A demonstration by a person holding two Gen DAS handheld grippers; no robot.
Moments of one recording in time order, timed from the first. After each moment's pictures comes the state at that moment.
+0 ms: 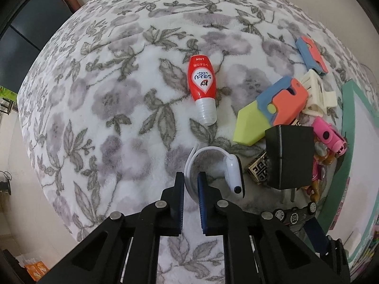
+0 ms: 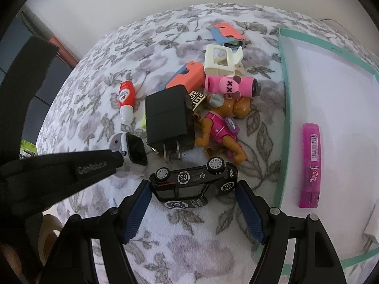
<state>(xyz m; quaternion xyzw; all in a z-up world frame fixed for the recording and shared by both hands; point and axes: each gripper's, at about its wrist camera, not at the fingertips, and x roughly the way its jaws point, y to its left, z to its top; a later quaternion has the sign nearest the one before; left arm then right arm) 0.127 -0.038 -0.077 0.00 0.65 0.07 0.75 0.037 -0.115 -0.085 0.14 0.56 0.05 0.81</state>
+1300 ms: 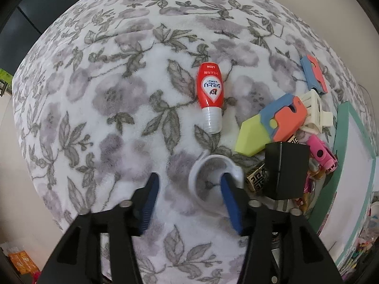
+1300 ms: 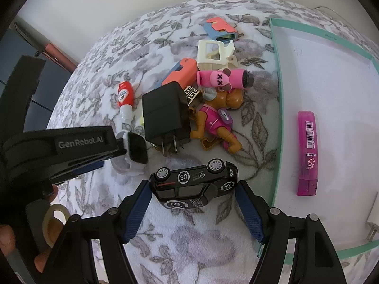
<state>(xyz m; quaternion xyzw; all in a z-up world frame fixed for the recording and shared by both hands) 0.131 -0.011 -0.078 -0.07 0.65 0.06 0.75 0.032 -0.122 -0.083 0.18 0.57 0.05 0.80</state>
